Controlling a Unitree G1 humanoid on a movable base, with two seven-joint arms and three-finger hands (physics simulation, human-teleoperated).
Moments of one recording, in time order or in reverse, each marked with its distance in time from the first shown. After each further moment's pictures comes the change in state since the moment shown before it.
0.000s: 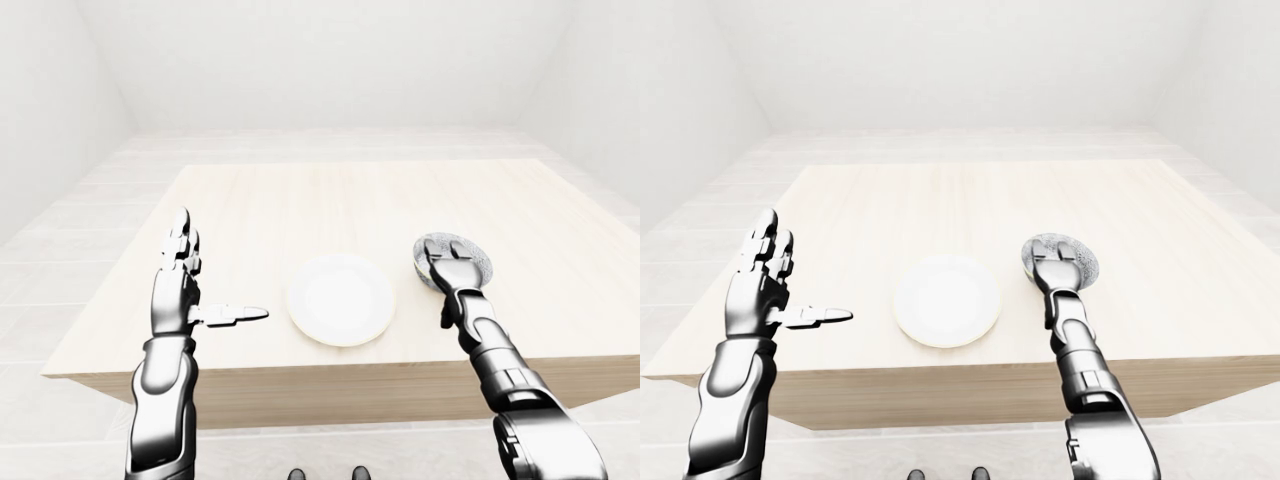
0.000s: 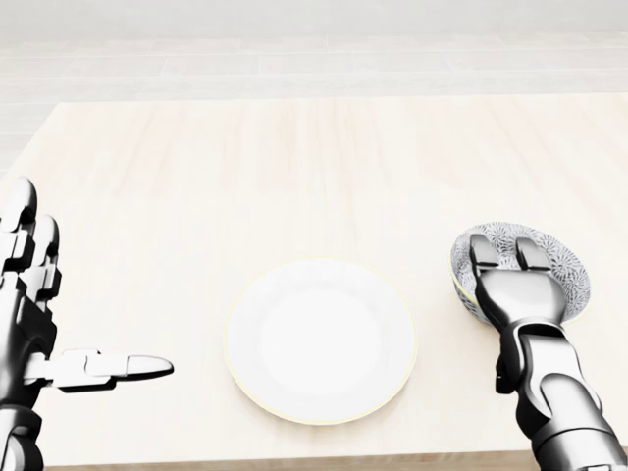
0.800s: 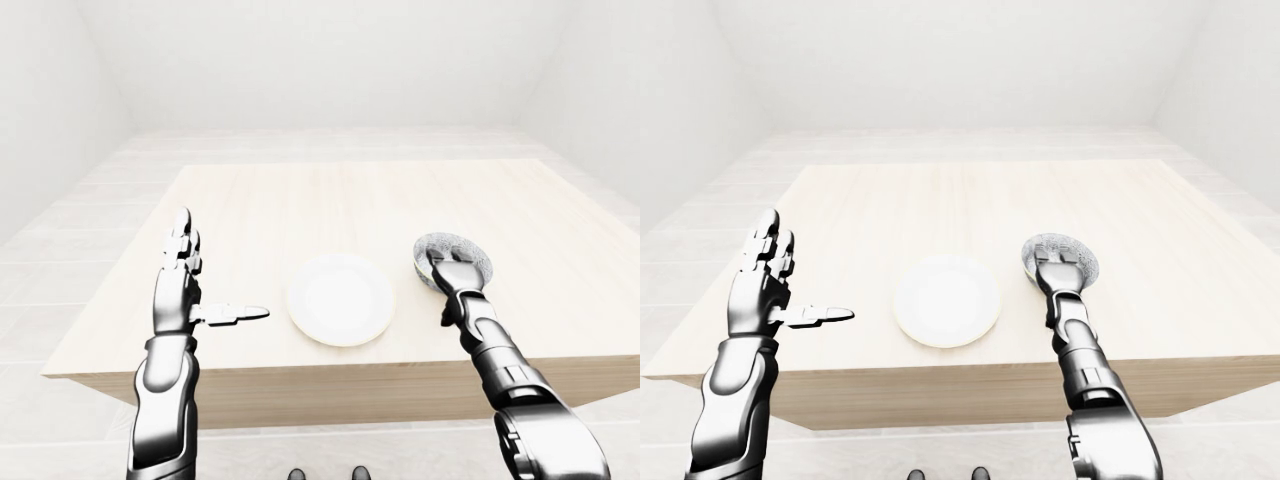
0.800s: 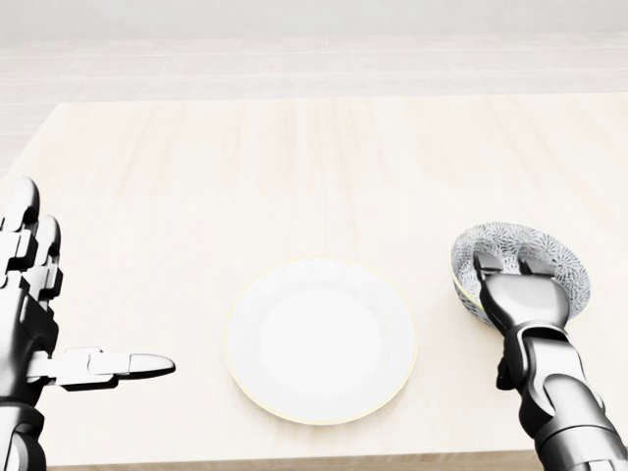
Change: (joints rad) left arm -0.007 0.002 -0.006 0.012 0.011 0.000 0.009; right arm -0.024 -0.016 0.018 0.082 0.050 0.000 -0.042
